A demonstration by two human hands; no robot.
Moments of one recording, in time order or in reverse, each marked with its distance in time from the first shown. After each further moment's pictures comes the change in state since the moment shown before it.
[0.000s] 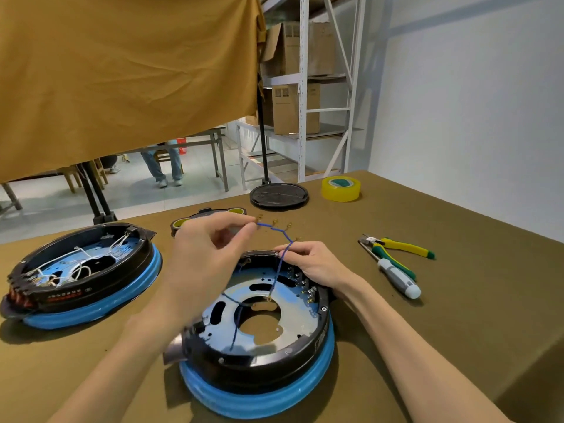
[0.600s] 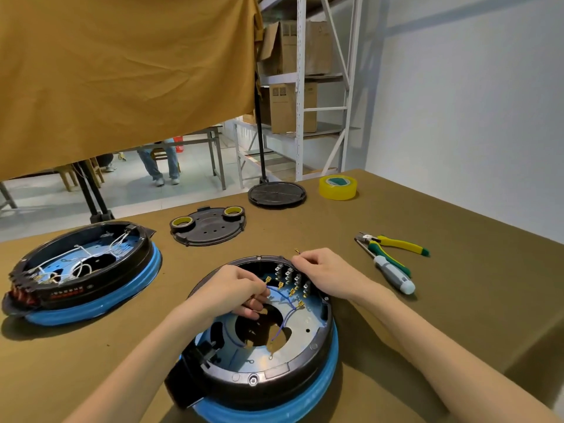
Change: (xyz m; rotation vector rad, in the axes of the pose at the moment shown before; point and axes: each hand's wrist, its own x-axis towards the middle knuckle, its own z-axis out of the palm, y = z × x) left_hand -0.009 -0.042 0.042 -0.222 -0.487 -0.859; right_hand -0.037 -0.016 -0.010 -0.386 -0.024 0.074
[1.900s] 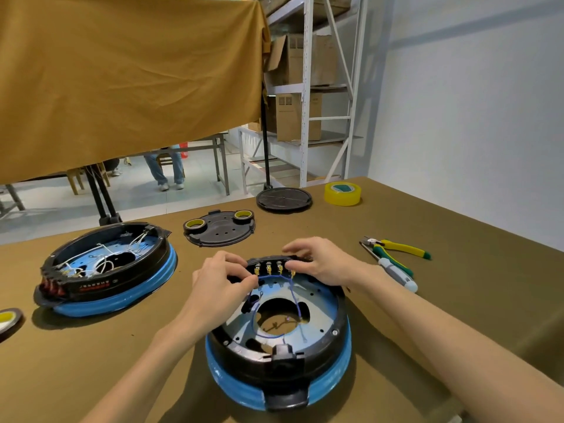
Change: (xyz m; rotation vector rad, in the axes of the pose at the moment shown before) left_hand -0.035 -0.020 -0.027 0.422 0.399 0.438; right_hand 0.004 -0.041 -0.010 -0.284 -0.109 -0.143
